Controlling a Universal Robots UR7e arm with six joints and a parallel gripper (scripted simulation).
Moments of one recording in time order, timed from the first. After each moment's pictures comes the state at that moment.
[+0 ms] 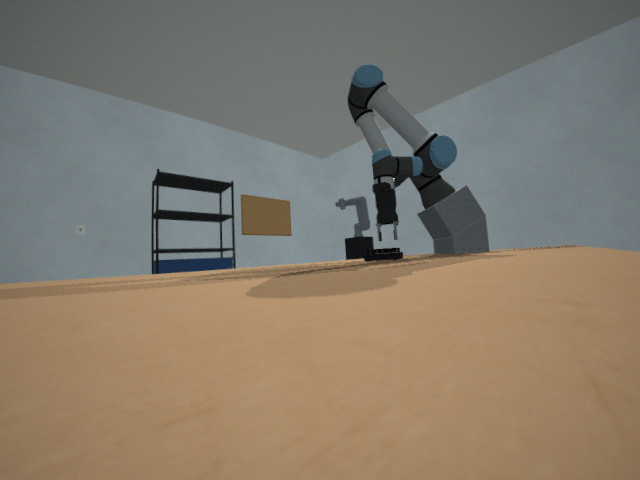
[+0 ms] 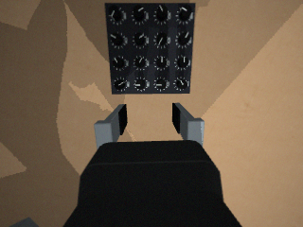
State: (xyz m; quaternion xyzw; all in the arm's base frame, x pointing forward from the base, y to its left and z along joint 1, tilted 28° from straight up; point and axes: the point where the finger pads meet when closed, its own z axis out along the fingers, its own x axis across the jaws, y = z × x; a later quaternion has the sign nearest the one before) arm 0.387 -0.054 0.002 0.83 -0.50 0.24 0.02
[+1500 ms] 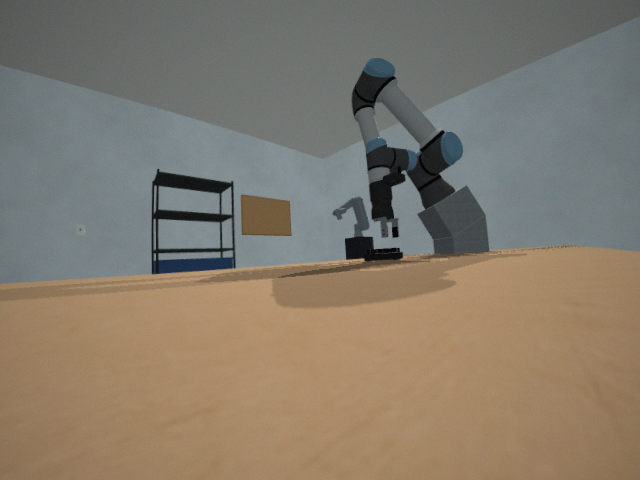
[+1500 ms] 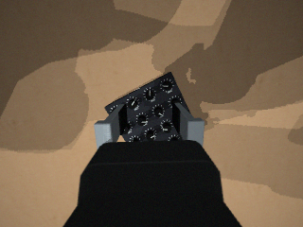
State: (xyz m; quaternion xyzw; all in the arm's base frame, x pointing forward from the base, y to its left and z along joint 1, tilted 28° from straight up) arm 0.438 0.006 0.013 0.97 0.01 0.20 0.14
